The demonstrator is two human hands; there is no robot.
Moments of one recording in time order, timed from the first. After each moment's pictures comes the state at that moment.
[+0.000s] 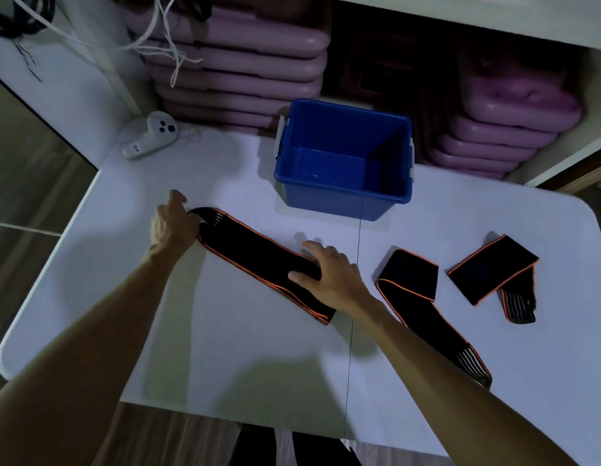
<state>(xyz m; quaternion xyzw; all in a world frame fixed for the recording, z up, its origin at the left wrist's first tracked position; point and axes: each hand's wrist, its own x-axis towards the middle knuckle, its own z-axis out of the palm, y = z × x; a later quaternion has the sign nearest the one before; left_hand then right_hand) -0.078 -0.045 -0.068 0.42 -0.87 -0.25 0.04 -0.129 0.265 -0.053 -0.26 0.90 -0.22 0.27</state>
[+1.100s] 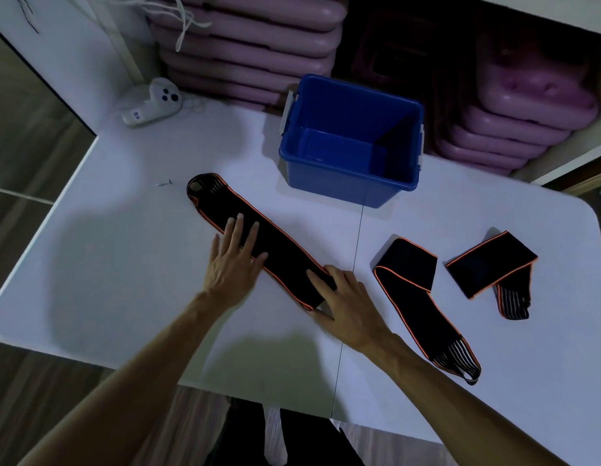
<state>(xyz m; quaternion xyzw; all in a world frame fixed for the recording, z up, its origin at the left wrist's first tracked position) -0.012 0.083 -0.125 0.17 -0.97 -0.18 -0.01 -0.081 0.325 -0.084 -0.42 0.89 -0.07 0.16</state>
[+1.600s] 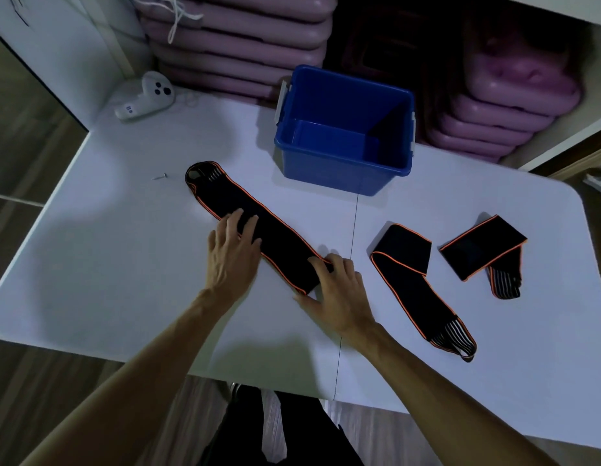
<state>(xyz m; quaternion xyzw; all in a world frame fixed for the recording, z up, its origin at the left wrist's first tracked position) -0.010 0.091 -0.115 0.19 -0.97 -0.16 0.07 -0.056 0.309 -0.080 -0.30 0.94 -0.12 0.13</state>
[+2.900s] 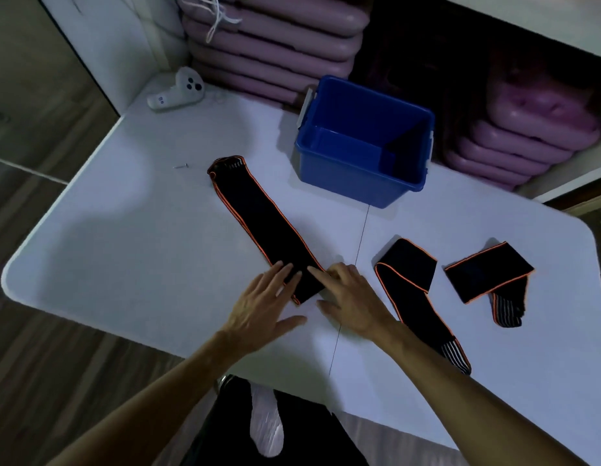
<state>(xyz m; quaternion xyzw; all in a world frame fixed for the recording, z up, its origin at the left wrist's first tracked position) 0.050 0.162 -0.113 0.02 -0.99 -0.16 0.02 -0.089 0.335 -0.077 -0.46 0.86 -0.11 0.21</state>
